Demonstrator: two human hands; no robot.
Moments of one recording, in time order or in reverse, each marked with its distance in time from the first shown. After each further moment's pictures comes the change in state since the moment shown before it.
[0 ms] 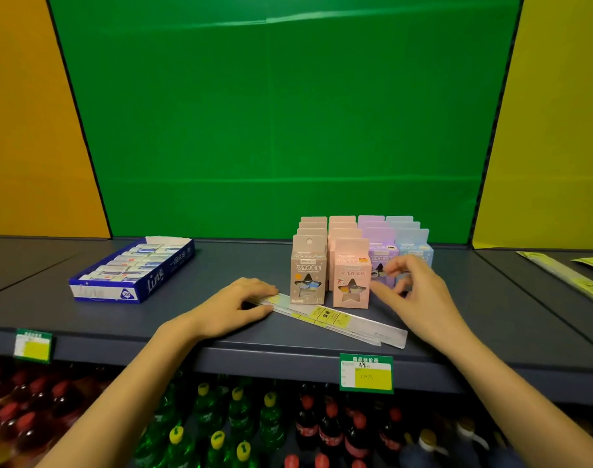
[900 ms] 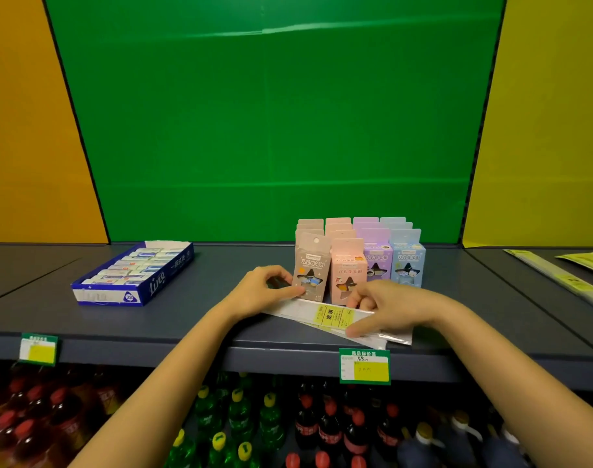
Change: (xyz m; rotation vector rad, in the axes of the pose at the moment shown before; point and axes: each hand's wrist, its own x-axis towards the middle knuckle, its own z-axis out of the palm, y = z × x) left_hand 0.030 0.031 0.009 -0.348 0.161 -0.087; right_hand 0.012 -0.039 -0.005 -0.231 -0.864 0.094
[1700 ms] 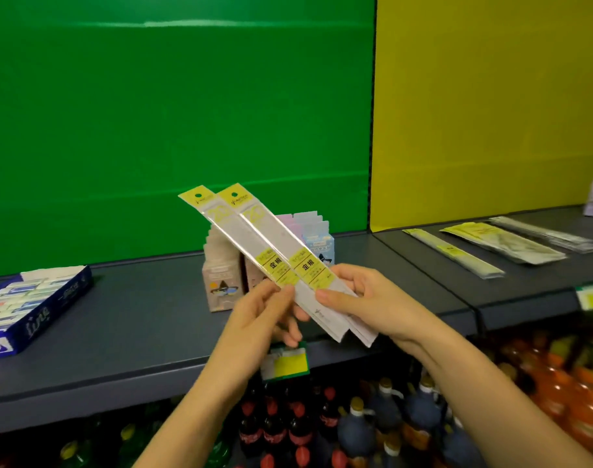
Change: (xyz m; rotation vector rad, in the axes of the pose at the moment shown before) left_hand -0.066 0.115 0.080 -0.768 -0.040 0.140; right_hand -0.079 0.031 0.014 0.760 0.483 -0.156
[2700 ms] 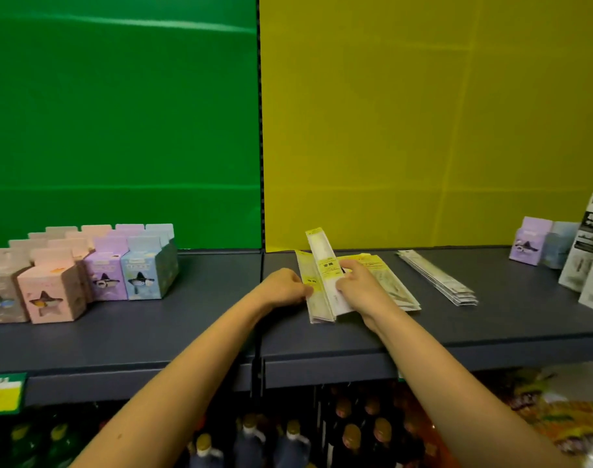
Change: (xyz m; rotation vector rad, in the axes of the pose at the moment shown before) left_hand 0.222 -0.076 0.284 0.753 -0.112 -0.391; right_hand 0.006 0.086 -0.300 -0.185 0.358 0.274
